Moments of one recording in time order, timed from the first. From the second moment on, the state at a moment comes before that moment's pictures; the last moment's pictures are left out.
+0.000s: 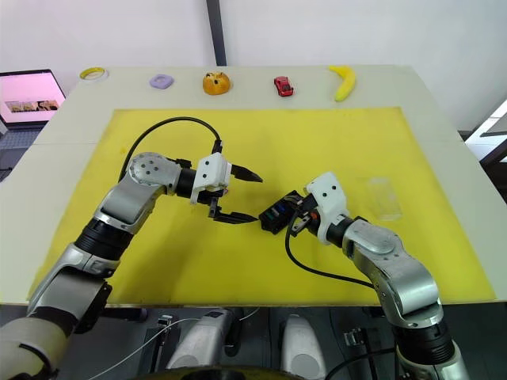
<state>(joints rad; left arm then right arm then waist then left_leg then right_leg) -0.74 0.47 -0.34 0.15 -0.20 0.14 -1.26 -0.15 -0.52 0.02 -0.55 0.41 0.79 0.44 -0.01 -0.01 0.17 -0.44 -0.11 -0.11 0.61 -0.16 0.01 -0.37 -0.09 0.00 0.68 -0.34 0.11</state>
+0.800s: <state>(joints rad) -0.55 0.58 -0.15 -0.01 -0.27 0.28 -1.14 0.00 -0.63 -0.24 -0.68 0.55 0.75 0.56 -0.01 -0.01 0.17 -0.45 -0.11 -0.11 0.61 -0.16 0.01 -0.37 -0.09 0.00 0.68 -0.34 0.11</state>
